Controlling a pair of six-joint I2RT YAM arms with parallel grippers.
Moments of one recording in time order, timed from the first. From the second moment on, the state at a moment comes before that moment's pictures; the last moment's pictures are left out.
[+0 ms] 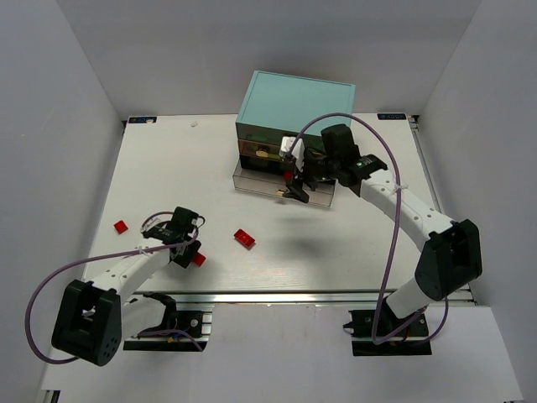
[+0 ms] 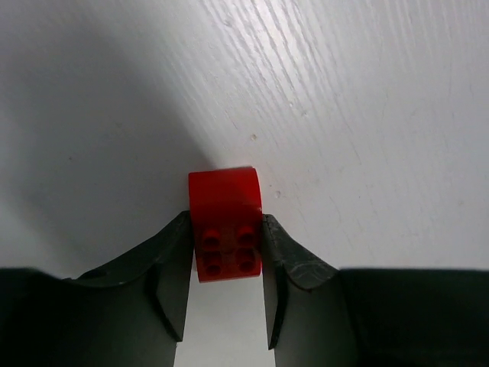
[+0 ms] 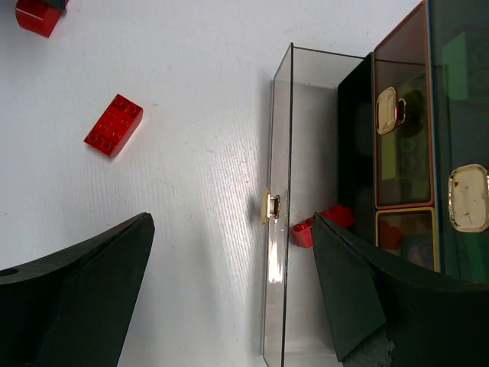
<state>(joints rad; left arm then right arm) -0.33 1.11 0.51 -0.65 -0.34 -1.34 0.53 1.54 1.31 -0.43 -0.66 -0.67</state>
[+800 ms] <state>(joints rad) -0.35 1.73 1.24 -0.12 0.03 -1.05 0.50 1.43 1.16 -0.25 -0.43 -0.42</state>
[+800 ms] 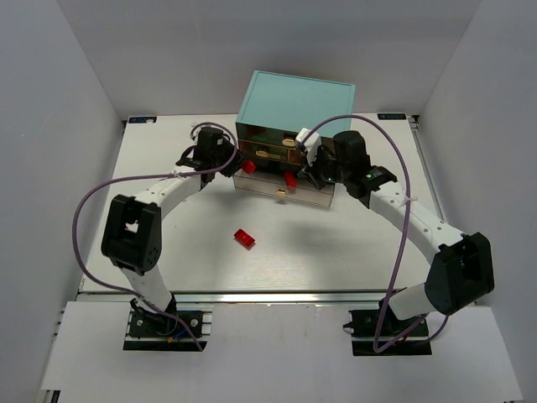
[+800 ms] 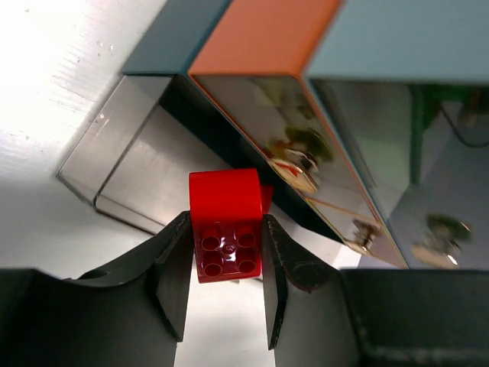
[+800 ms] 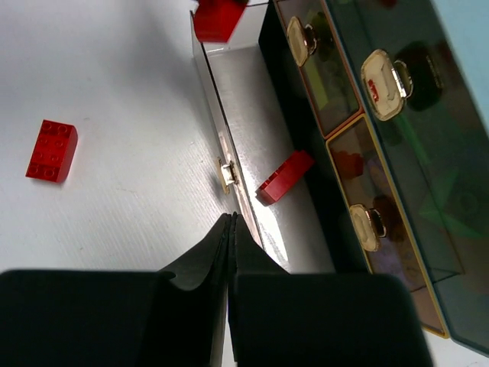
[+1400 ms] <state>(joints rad) -0.36 1.86 1.38 -0.12 0.07 -1.09 0.51 1.45 1.17 -0.42 -0.73 -0.64</state>
